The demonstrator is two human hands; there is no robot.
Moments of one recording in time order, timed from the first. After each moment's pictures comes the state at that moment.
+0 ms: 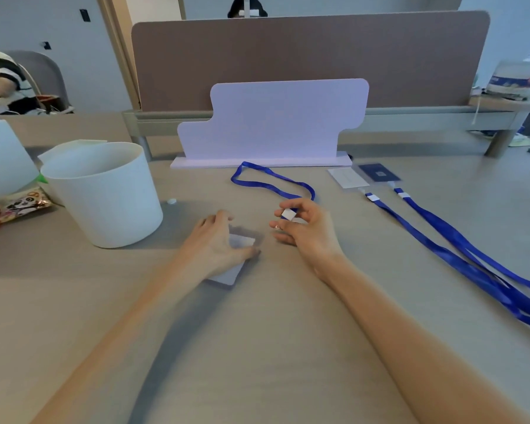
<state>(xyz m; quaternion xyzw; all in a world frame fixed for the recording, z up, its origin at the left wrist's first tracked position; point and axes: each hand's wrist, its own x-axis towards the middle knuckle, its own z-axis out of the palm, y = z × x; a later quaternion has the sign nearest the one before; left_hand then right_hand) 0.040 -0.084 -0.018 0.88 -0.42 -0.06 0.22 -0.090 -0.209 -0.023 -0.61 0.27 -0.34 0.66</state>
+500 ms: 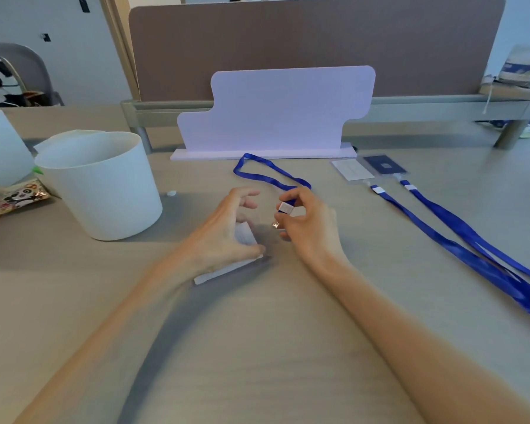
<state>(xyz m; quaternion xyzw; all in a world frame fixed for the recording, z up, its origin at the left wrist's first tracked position) 0.031 -0.076 -0.010 0.74 -0.53 -0.16 0.39 -0.087 -0.200 -0.025 -0.73 0.30 -0.37 0.50</state>
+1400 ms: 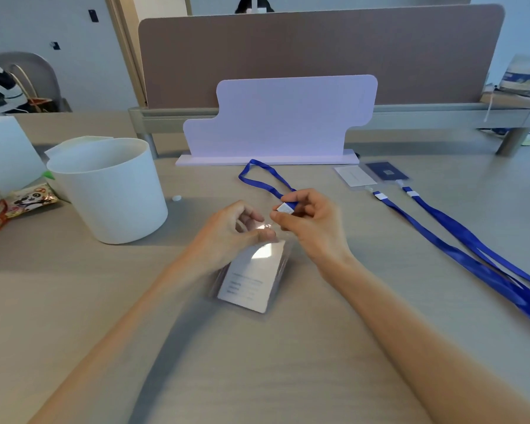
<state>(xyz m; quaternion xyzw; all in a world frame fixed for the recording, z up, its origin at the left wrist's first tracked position) 0.026 -0.083 -0.004 0.75 -0.46 -0.15 0.45 -0.100 -0.187 -0.003 -0.66 0.26 -0.38 0.59</state>
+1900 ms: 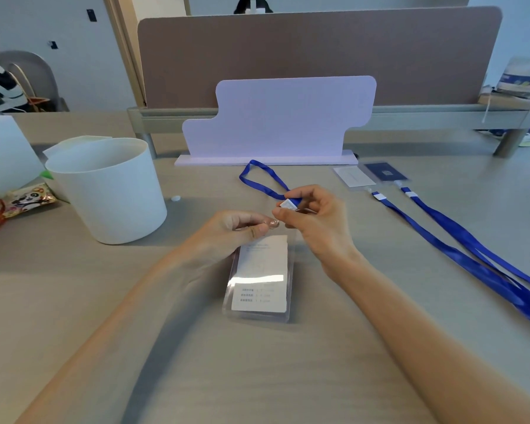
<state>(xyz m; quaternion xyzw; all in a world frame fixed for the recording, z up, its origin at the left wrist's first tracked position) 0.021 -0.075 0.009 0.68 -0.44 -0.32 0.49 -0.105 -0.189 0.008 -0.67 0.24 -0.39 0.58</state>
